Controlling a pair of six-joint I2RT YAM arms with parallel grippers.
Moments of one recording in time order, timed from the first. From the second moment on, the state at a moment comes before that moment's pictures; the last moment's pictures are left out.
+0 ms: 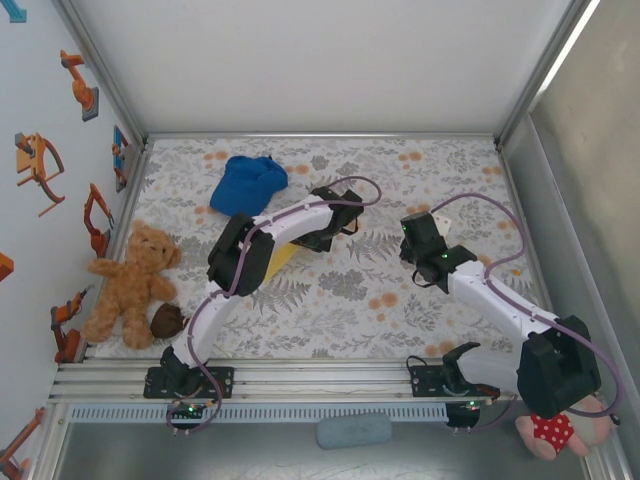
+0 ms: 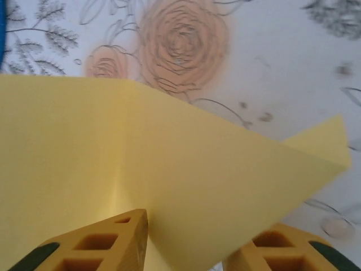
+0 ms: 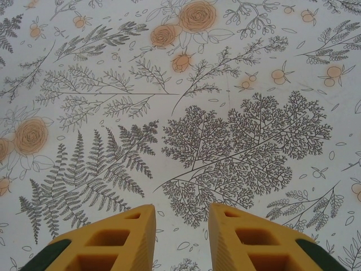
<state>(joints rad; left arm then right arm) -0.87 2.35 1.93 -1.22 -0.50 -0.64 0.47 1.18 0.72 -0.46 0.36 0.73</state>
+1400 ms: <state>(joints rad) -0.73 1.71 1.09 -0.51 0.10 -0.80 0.46 1.30 0.74 -0.42 0.24 0.74</state>
